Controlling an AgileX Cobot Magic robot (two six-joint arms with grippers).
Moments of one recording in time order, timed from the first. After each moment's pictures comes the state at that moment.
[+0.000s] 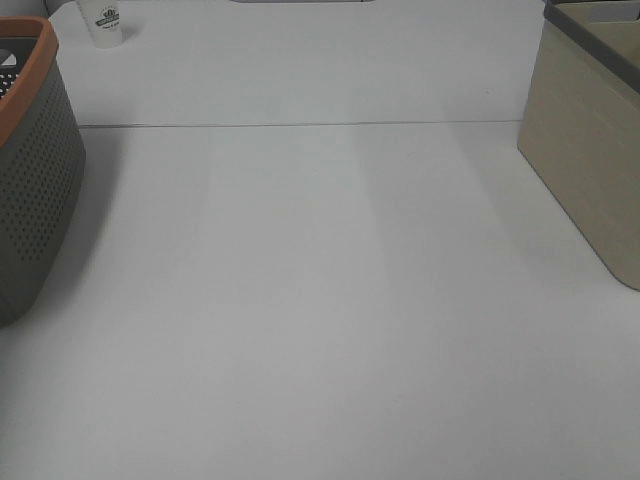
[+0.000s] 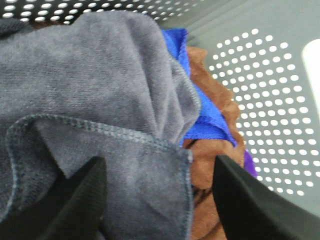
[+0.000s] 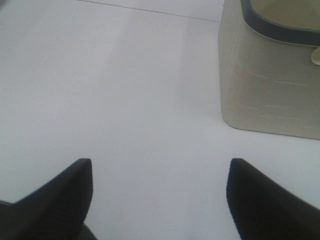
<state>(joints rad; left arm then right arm) 0.14 1.88 -1.15 0.86 0.26 -2.09 0.15 0.00 -0.50 0.00 1.05 -0.08</state>
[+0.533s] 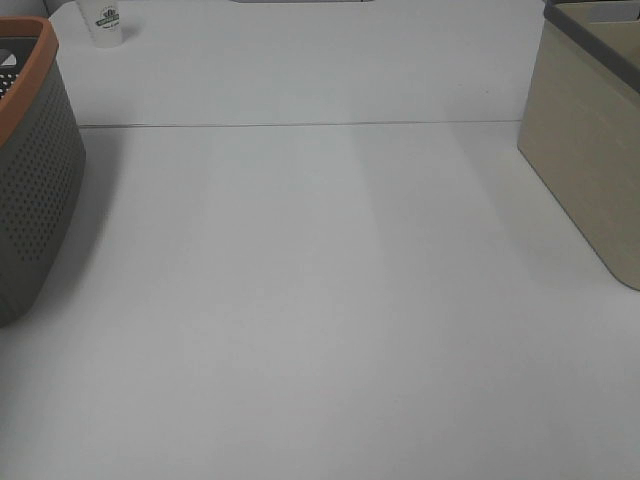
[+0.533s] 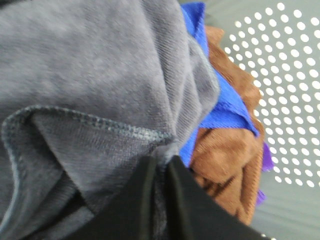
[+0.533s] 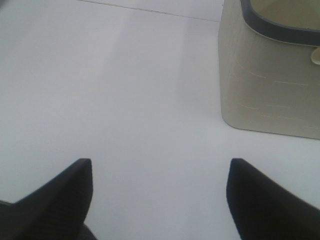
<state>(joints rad) 0.14 1.93 -1.15 0.85 0.20 -2.09 0.15 0.00 -0.50 0.00 1.05 -0.08</state>
